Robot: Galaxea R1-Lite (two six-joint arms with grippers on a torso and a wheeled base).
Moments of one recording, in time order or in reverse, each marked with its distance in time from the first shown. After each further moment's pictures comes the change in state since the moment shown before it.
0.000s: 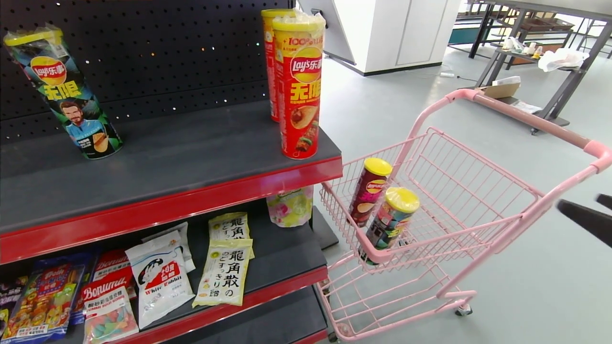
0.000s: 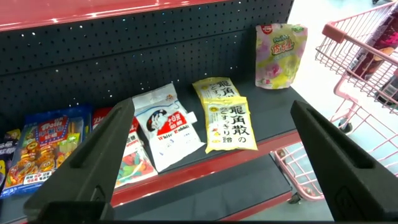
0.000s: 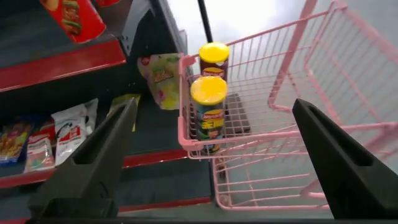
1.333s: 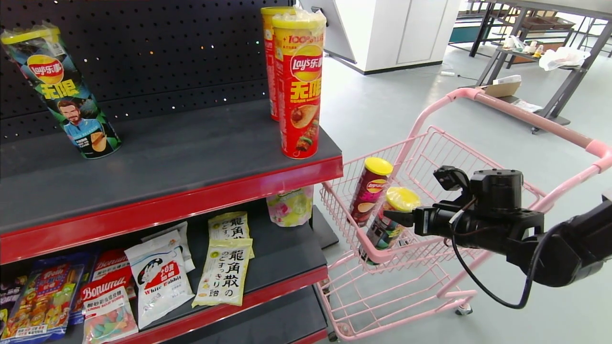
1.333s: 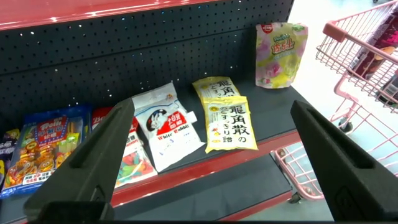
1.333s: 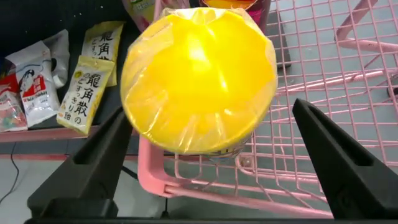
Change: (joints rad) left arm 0.000 0.000 0.000 0.000 0.000 0.000; right arm 0.064 1.054 -0.185 -0.512 0.107 0.001
